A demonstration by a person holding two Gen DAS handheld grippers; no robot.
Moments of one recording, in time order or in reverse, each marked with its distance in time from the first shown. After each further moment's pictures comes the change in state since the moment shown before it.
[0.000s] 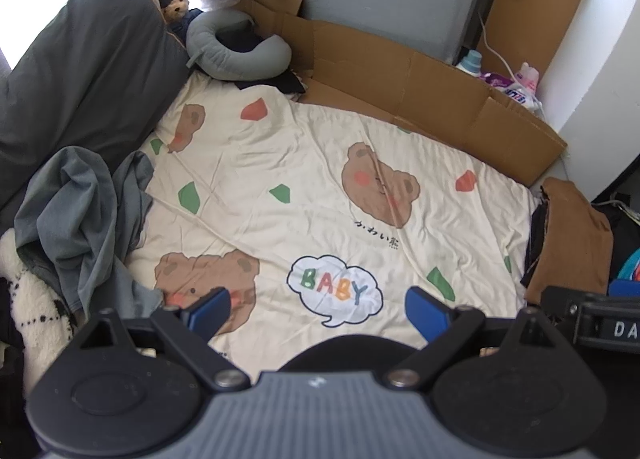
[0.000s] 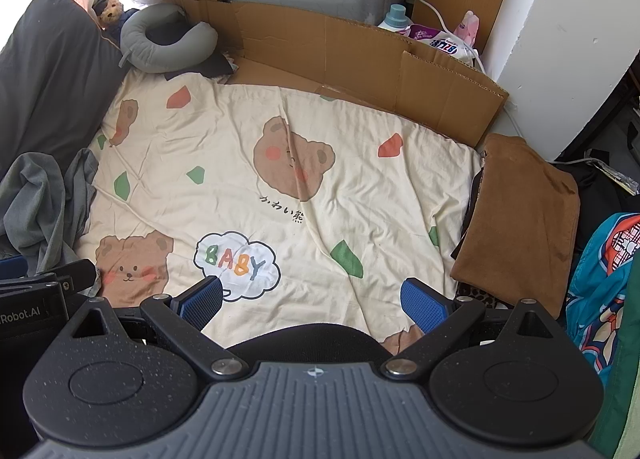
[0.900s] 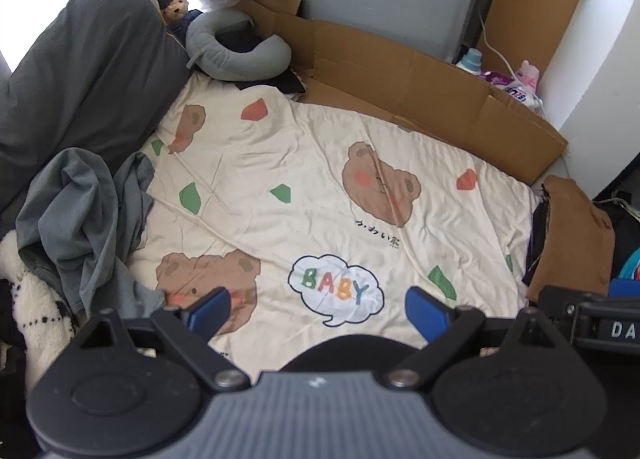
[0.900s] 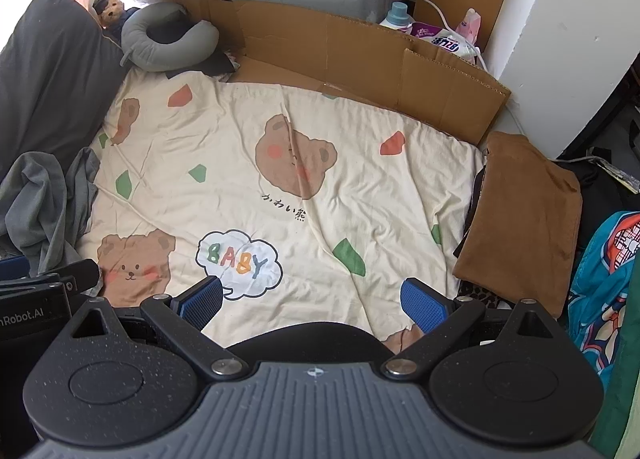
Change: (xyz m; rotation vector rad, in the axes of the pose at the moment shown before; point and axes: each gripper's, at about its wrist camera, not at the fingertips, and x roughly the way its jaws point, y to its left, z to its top) left arm -0.001 -0.004 0.002 0.009 0.002 0.016; right arm 0.001 0.002 -0.001 0.000 0.005 0.003
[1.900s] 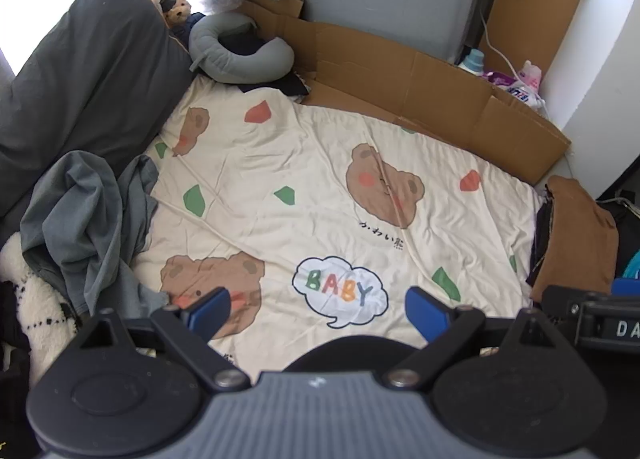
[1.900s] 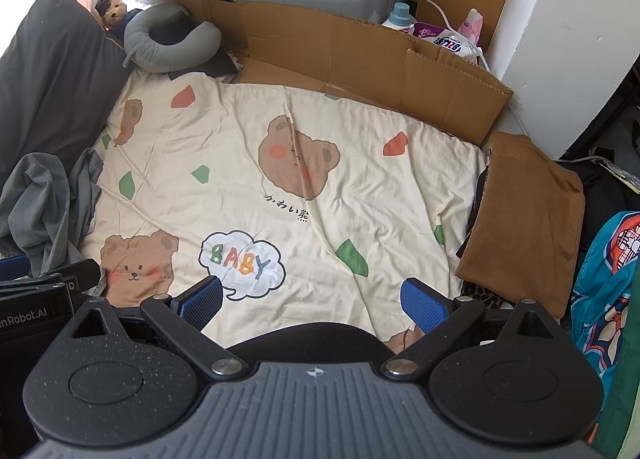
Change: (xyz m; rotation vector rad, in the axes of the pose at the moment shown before) left arm -0.001 -0.007 0.001 -0.004 -0.004 0.023; right arm 0.000 -0.003 0.000 0.007 -0.003 0.015
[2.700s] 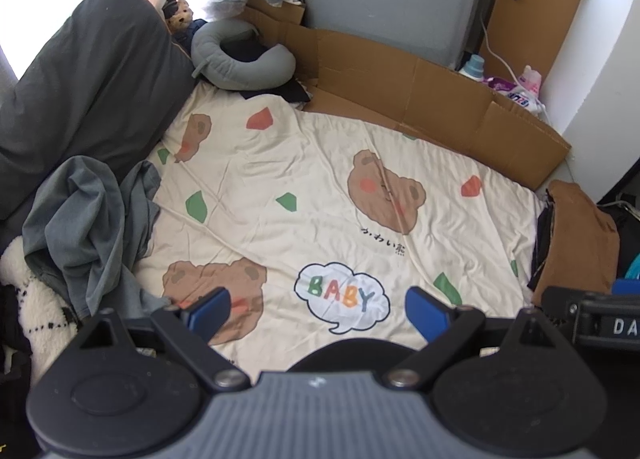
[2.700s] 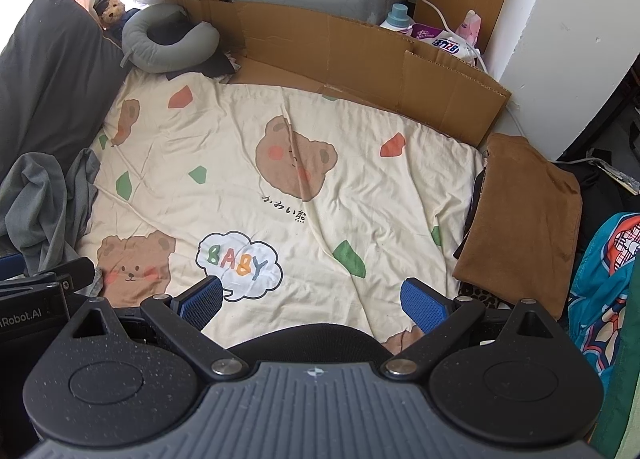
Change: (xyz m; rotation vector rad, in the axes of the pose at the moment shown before) left arm -0.002 0.001 -0.002 -0.001 -0.022 0.001; right arm 0.000 0.003 0.000 -0.001 -0.004 -0.010
